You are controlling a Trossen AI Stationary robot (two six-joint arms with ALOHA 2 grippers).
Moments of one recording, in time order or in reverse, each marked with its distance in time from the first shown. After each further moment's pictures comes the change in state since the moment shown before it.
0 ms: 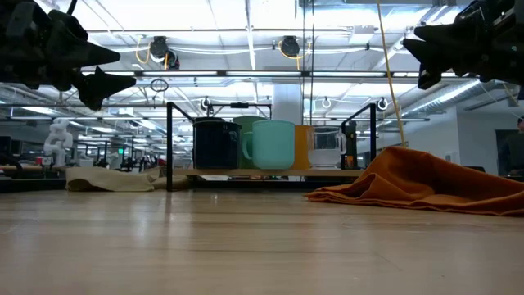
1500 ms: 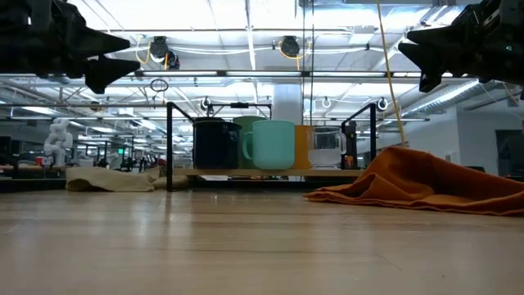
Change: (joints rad) left arm 0.185 0.000 0.039 0.075 0.078 0.105; right arm 0.000 -0.004 0.000 0.001 0.106 0.033
